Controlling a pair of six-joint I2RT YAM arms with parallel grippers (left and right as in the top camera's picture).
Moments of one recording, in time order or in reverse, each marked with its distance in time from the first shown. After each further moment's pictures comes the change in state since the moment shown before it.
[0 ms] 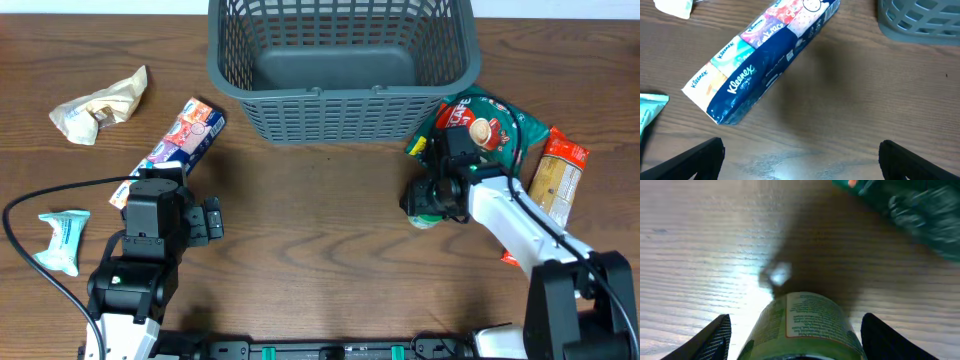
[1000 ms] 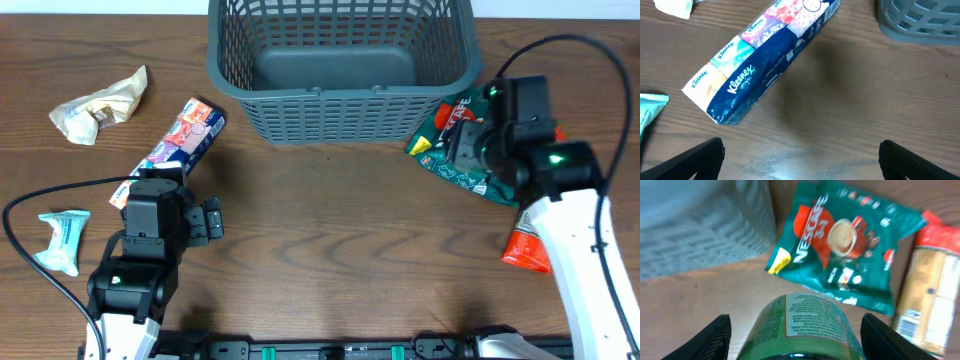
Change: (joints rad) left arm 0.000 0.000 0.000 0.000 0.000 0.000; right arm -0.051 -0.240 0.494 -0.380 0.182 0.120
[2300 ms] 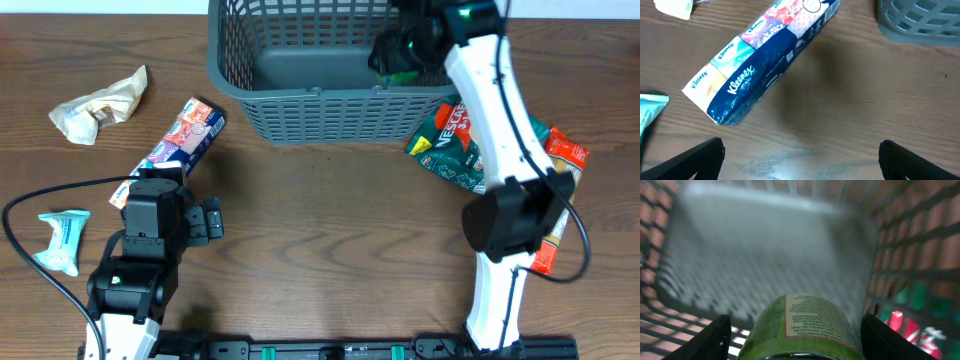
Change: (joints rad) left arm 0.000 0.000 0.002 0.000 0.000 0.000; right arm 0.103 0.874 0.911 -0.171 -0.213 -0.239
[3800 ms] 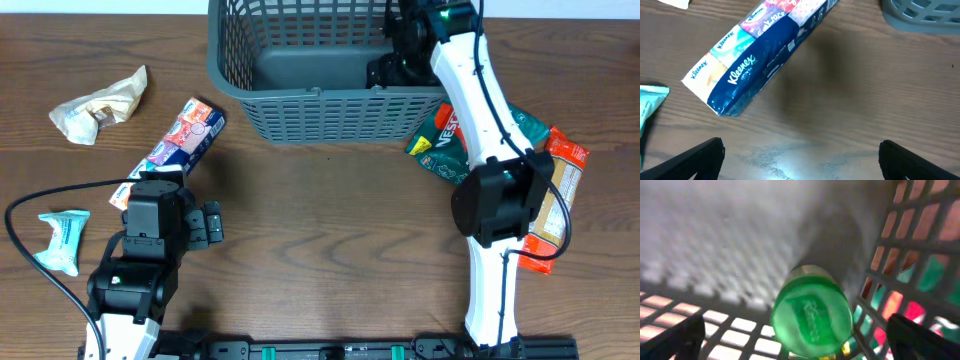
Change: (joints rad) left arm 0.000 0.000 0.000 -0.038 0.000 0.000; right arm -0.001 0.106 0.099 -0.154 0.038 -0.083
